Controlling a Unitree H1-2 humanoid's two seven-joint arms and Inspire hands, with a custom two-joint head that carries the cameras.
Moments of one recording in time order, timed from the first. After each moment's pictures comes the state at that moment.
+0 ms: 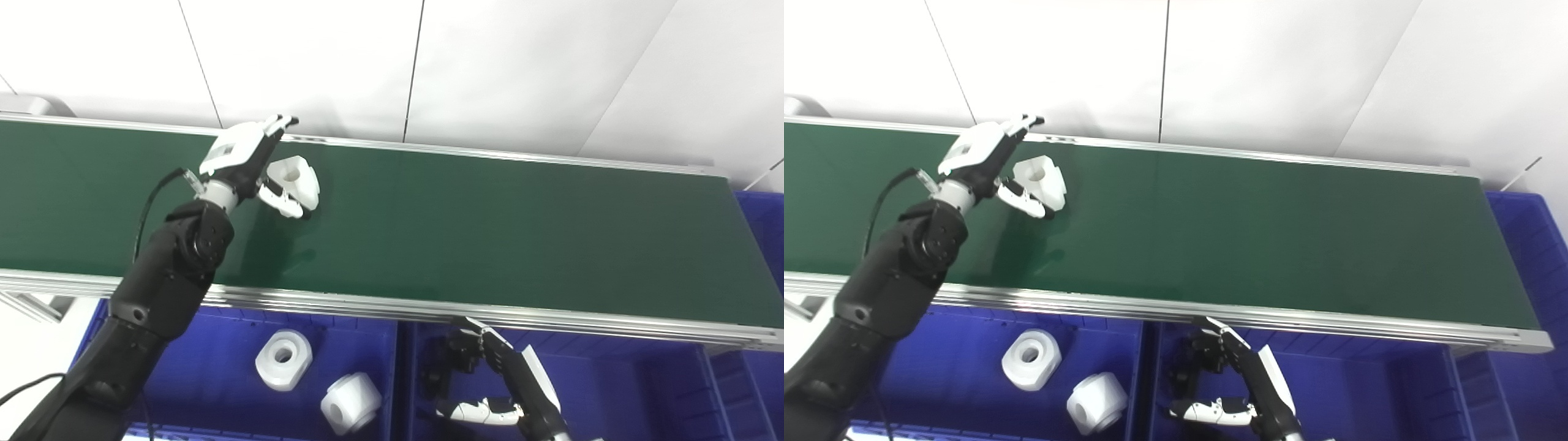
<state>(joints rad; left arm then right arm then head) -0.41 0.33 -0.31 0.29 0.73 0.16 -0.08 0.34 -0.16 0.21 0.04 -0.17 -0.29 0.12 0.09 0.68</state>
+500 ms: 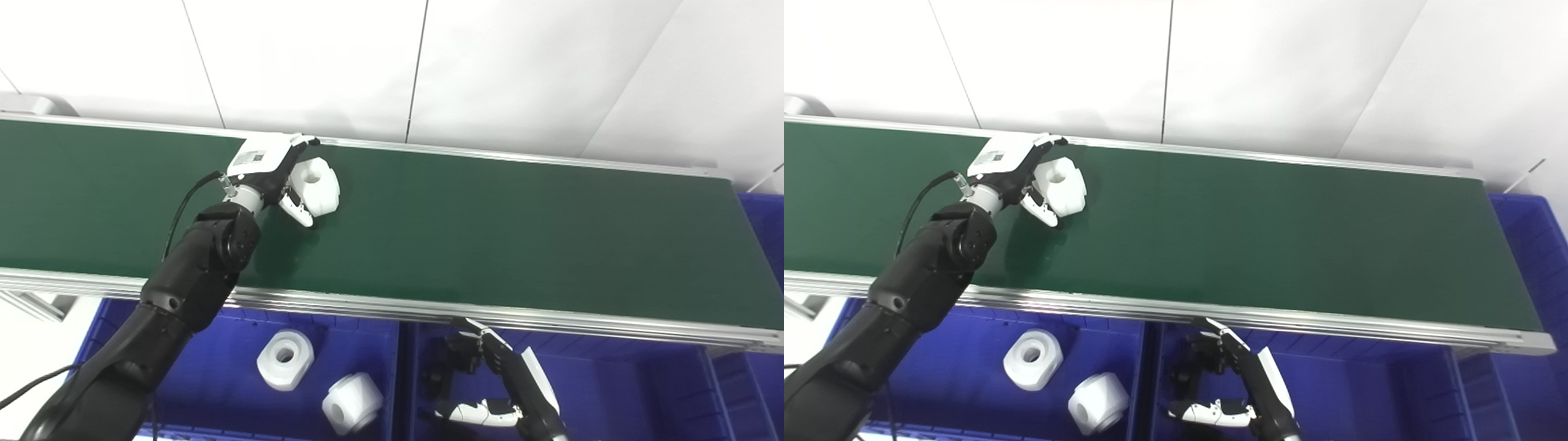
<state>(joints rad) -0.46 0.27 -0.34 0.42 0.73 0.11 0.00 0.36 -0.15 0.21 0.04 -0.17 -0.29 0.12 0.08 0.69</state>
